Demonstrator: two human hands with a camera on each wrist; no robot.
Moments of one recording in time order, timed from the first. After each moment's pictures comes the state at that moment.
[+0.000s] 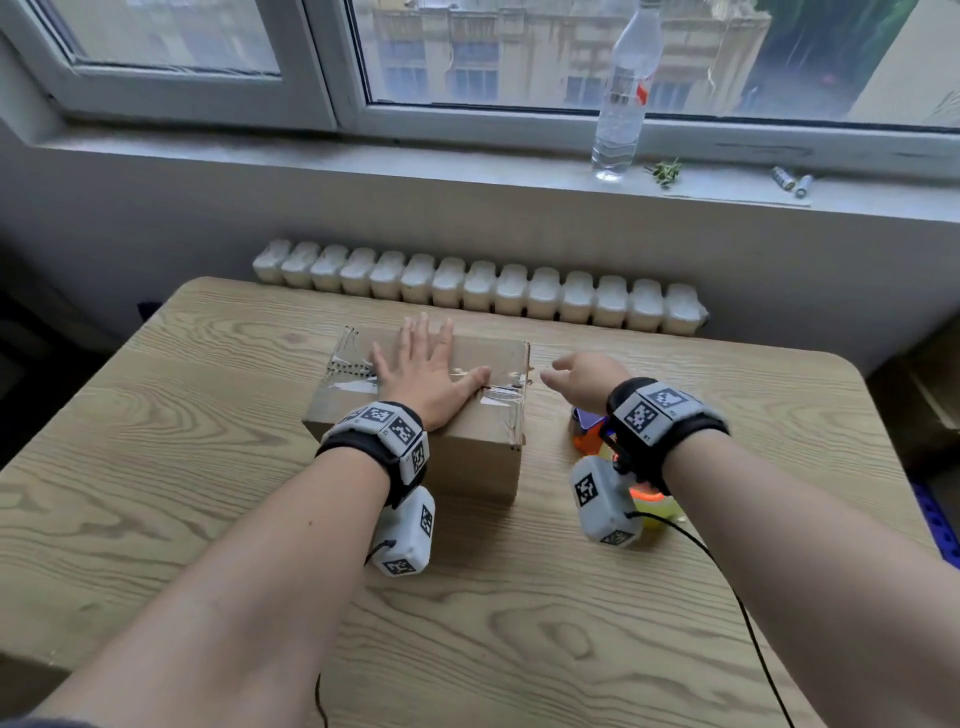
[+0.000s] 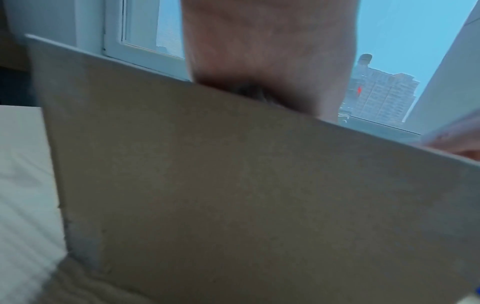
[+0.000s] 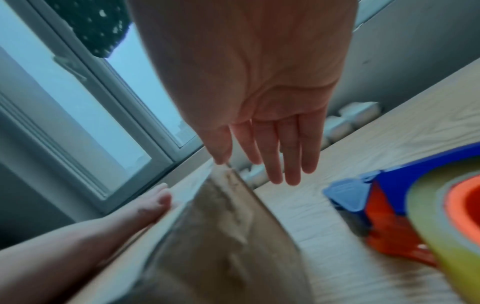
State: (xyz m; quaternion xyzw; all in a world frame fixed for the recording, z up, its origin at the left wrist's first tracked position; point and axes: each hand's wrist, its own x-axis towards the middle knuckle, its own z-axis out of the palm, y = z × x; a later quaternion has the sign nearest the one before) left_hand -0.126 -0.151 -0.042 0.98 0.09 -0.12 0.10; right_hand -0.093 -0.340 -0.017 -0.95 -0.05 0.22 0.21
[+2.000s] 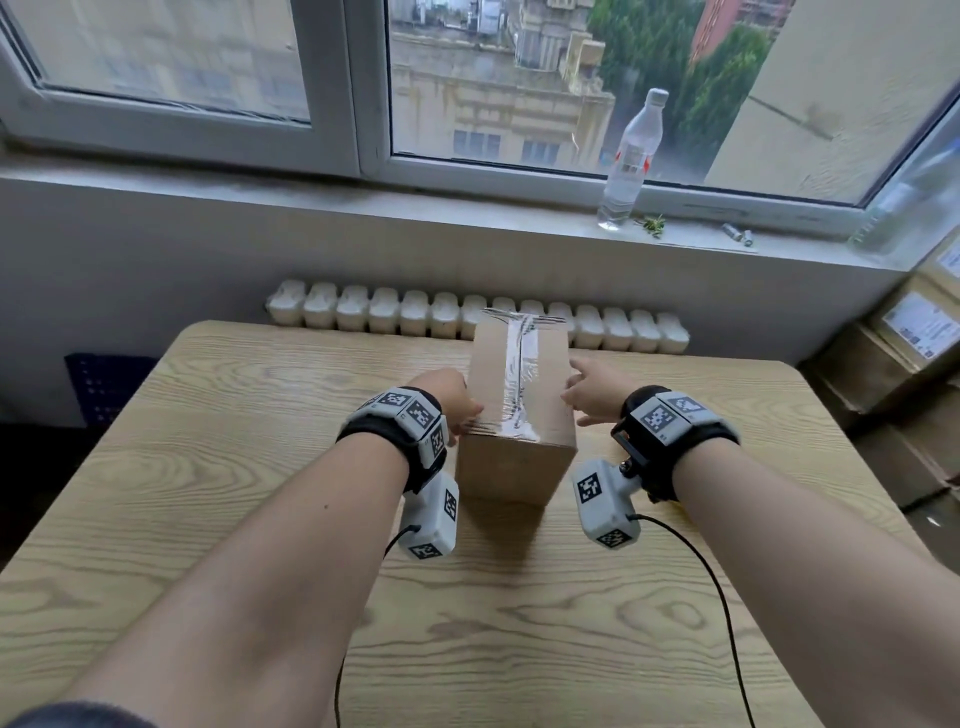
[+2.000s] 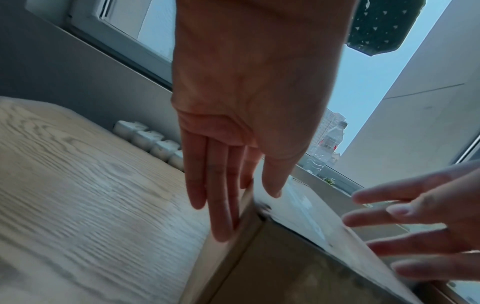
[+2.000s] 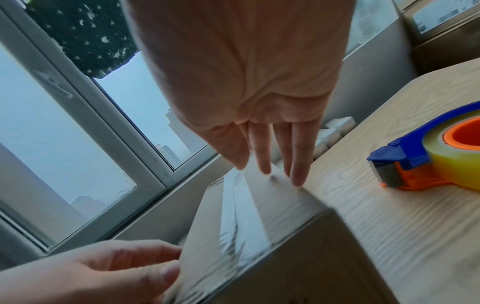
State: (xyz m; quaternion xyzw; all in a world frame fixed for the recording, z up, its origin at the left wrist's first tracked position) left_hand -0.132 -0.006 -0.004 0.93 -0.01 -0.26 0.26; right_hand -0.136 -0.193 0.018 -0.90 0.12 0.22 0.35
